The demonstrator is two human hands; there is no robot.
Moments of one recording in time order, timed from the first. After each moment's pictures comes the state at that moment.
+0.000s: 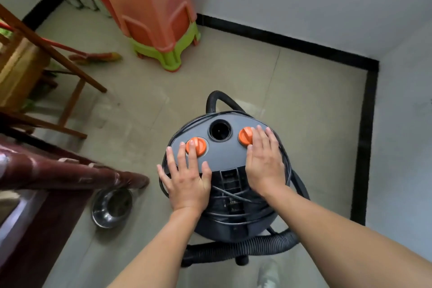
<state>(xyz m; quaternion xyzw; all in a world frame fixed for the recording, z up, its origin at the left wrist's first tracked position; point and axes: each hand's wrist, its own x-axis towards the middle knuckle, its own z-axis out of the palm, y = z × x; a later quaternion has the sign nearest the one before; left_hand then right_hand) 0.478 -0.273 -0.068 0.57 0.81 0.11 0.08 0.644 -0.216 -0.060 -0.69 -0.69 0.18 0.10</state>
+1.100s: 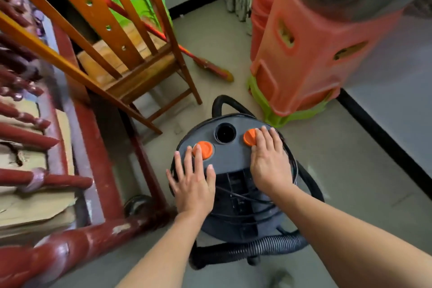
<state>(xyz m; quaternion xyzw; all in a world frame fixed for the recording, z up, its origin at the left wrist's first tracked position) 0.232 -0.017 -0.052 0.27 0.95 0.09 0.11 0.320 0.146 -0.050 -0.39 -0.89 0.23 -0.01</state>
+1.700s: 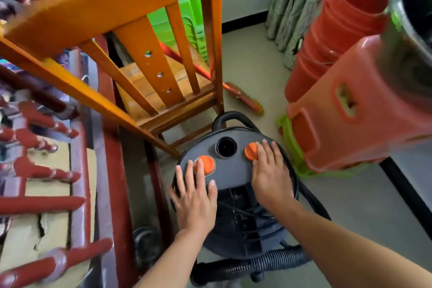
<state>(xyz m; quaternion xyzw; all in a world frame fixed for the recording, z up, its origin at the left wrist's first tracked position) 0.064 0.015 -0.051 0.19 0.97 0.10 0.11 0.118 0.193 -0.043 -0.32 -0.92 0.20 -0.06</state>
